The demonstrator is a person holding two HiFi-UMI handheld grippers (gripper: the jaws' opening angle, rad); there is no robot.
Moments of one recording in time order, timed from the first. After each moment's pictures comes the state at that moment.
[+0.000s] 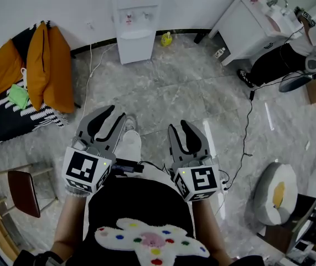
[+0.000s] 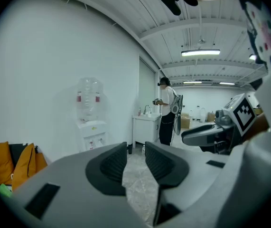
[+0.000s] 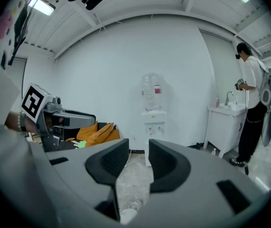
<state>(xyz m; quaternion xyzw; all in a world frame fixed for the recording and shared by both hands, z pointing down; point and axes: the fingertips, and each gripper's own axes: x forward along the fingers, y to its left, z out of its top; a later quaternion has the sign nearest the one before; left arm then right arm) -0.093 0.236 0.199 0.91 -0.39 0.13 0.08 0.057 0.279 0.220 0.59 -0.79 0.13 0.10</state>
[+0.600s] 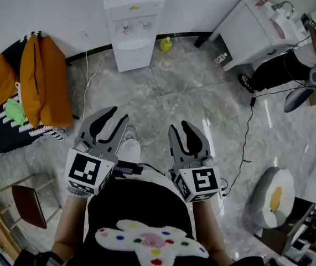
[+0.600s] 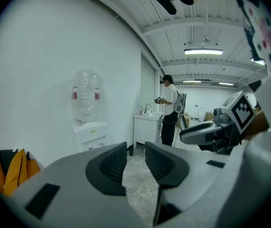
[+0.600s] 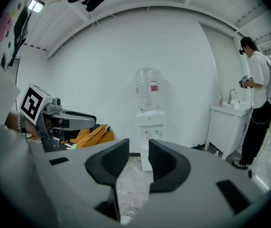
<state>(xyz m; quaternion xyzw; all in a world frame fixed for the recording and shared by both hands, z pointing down) -0.074 0.107 0.204 0.92 -0.37 0.14 0.08 0.069 0.154 0.225 0.59 -0.78 0.16 0.11</state>
